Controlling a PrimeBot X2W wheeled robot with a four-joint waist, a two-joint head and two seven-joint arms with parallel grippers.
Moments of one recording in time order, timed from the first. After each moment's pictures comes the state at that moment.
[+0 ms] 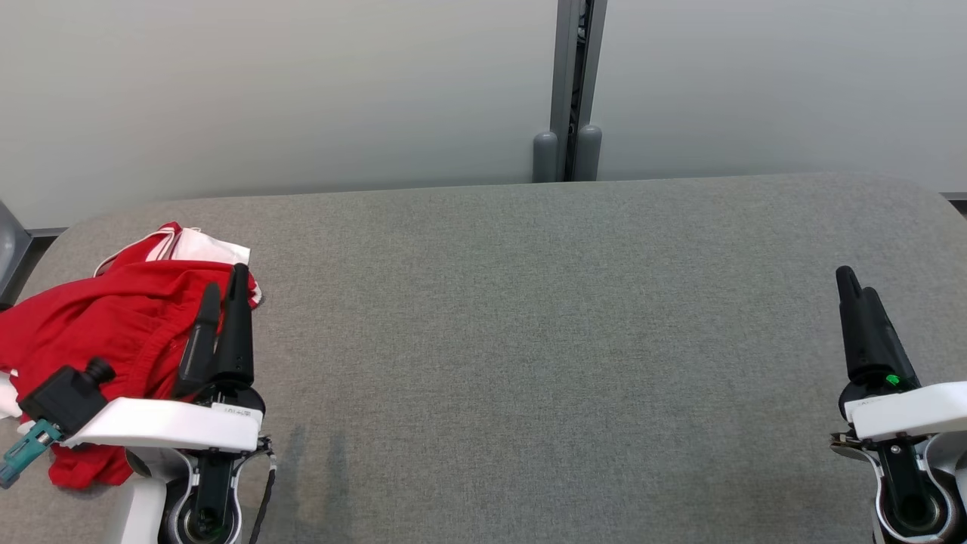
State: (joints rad) left arm -0.17 0.10 -0.04 0.16 -1.02 -0.13 -0.09; right arm -0.18 -0.11 -0.06 0.17 0.98 0.13 -0.02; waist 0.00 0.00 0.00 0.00
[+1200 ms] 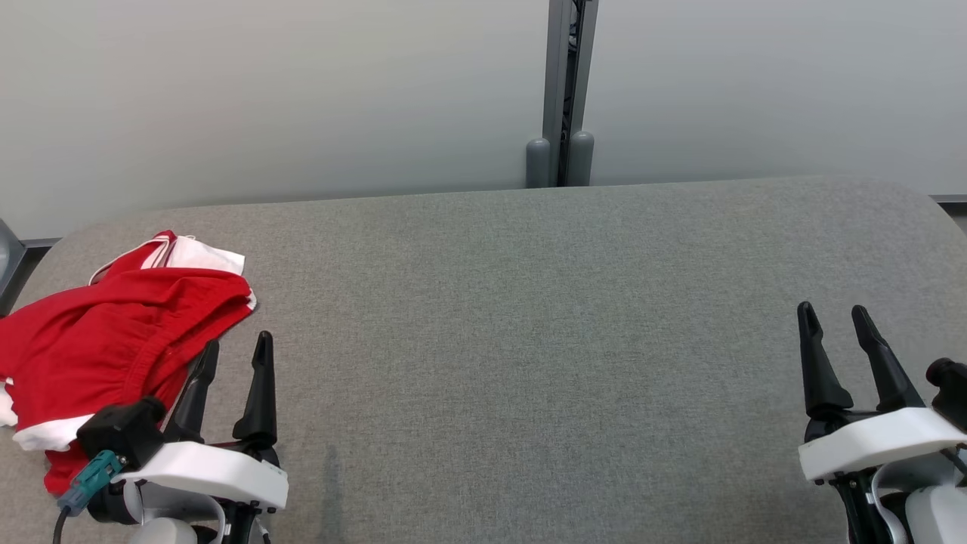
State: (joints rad) left arm -0.11 0.13 -0.06 0.26 -0.51 -0.07 -0.18; right arm -0.15 -0.12 -0.01 0.23 0.41 0.13 -0.14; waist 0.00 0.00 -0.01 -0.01
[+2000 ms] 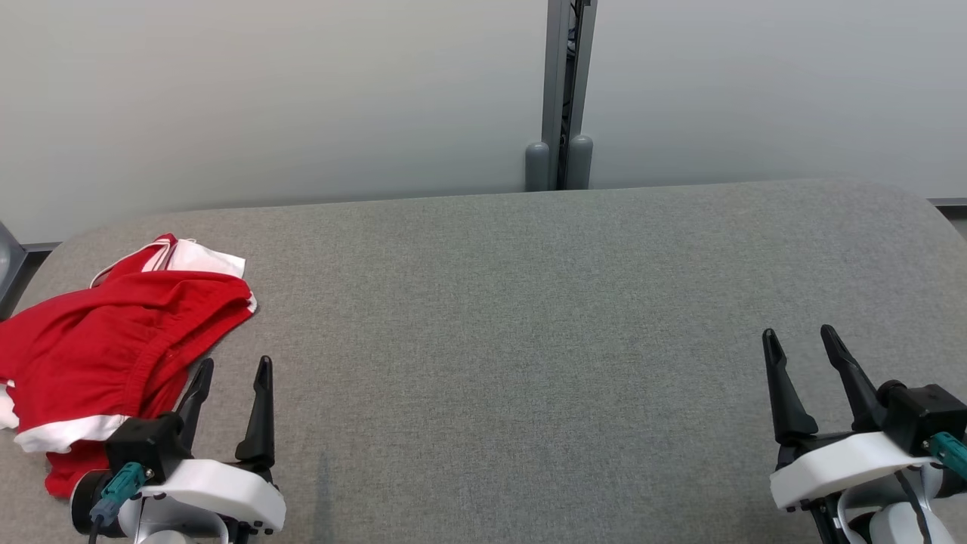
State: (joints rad) left arm -0.10 0.15 -0.07 0.34 -0.32 -0.04 -0.22; right arm -0.12 -0.09 0.02 0.26 0.23 0.13 -0.20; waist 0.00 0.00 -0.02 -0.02
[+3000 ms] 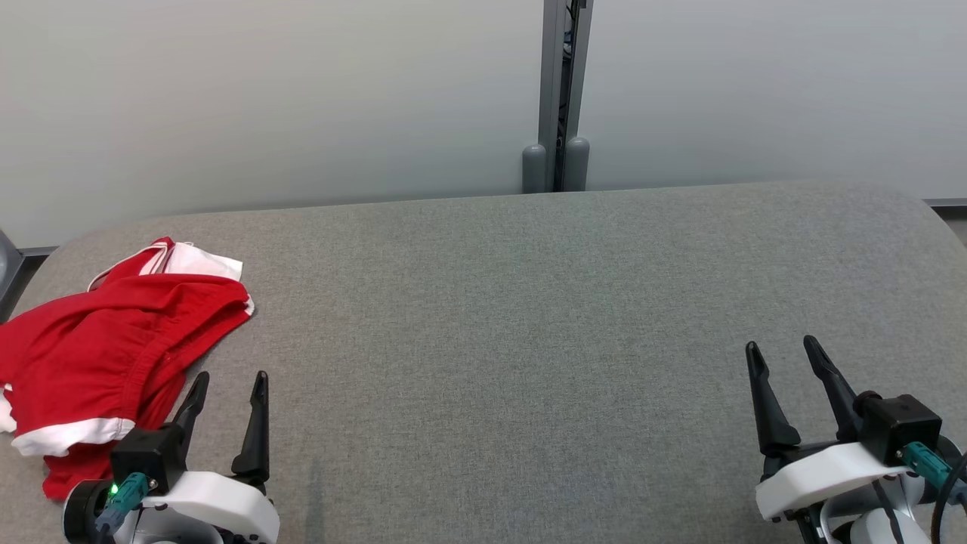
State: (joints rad) left arm -0.09 0.15 -0.06 0.37 -0.25 -0.04 -0.24; right arm -0.13 -0.08 0.05 0.33 0.17 0.13 -0.26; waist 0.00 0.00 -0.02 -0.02
